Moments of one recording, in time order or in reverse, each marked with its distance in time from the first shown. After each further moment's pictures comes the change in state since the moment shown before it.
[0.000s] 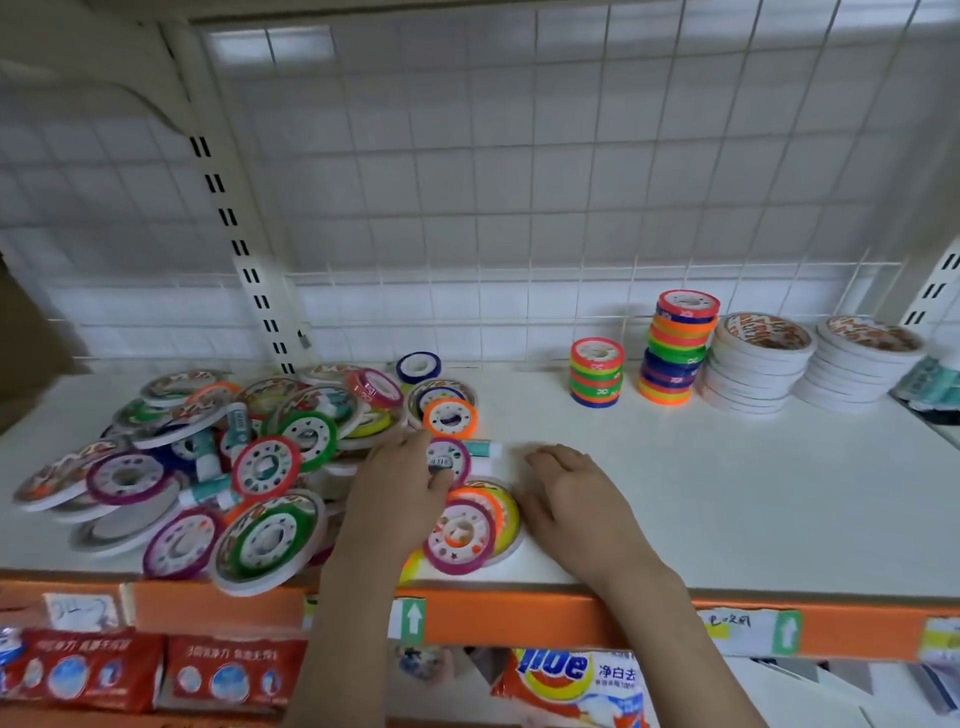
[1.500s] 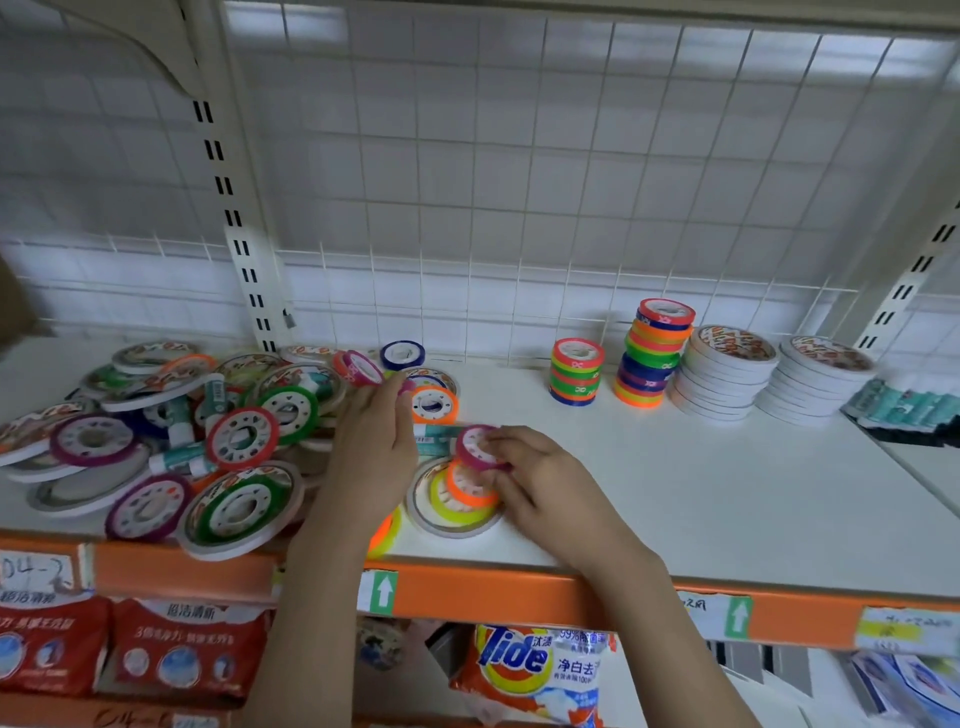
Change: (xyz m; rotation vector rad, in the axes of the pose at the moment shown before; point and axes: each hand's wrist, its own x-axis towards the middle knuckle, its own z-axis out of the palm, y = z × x) left_hand -0.009 0.014 -0.016 -0.367 0.206 -0.021; right_hand -0.004 0.000 -0.007 0.151 0.077 -0.249
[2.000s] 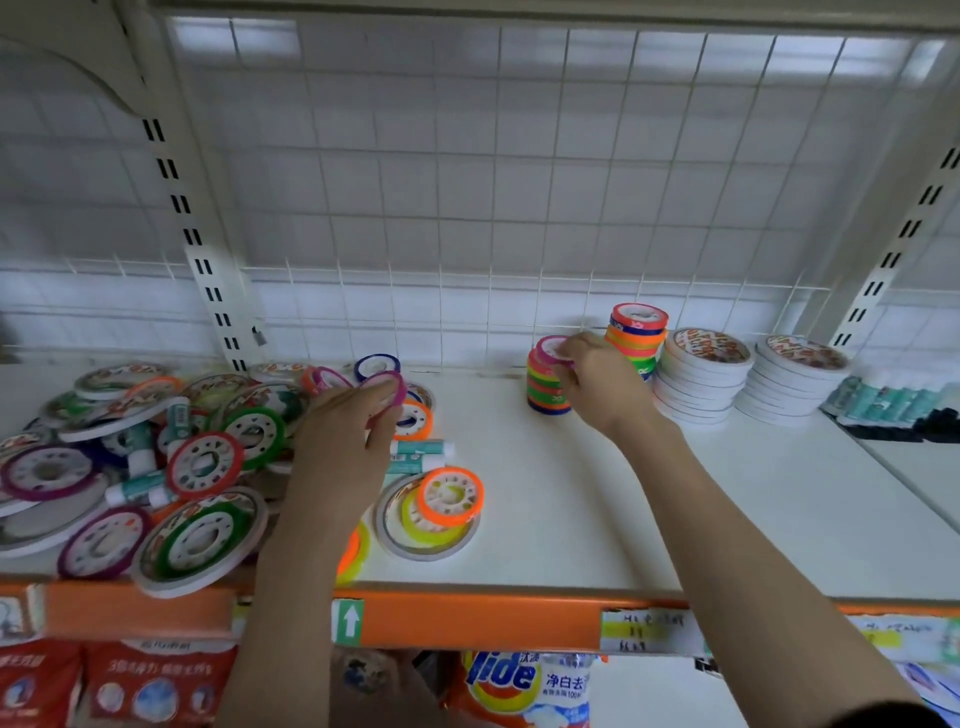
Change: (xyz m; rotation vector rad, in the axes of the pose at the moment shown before) left_hand 0.017 -0.002 0.004 0.038 0.111 0.175; right_hand 0.073 0.093 -0.066 -0.300 0.105 0.273
